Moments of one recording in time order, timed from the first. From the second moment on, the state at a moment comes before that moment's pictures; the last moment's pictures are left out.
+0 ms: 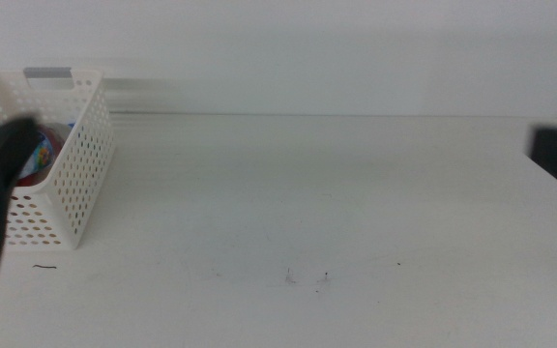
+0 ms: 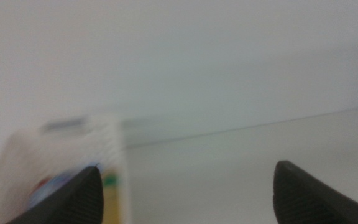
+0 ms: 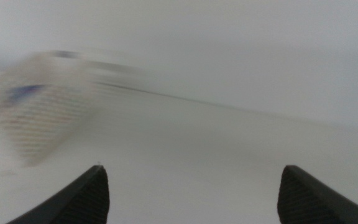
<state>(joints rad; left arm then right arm) -0.20 0.59 -0.62 -0.14 0.30 0.16 0.45 0.69 -0.76 0.09 0.44 0.03</state>
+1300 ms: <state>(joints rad) -0.01 0.00 0.00 -0.24 0.20 0.16 -0.08 0.00 0.00 0.06 0.25 0.03</state>
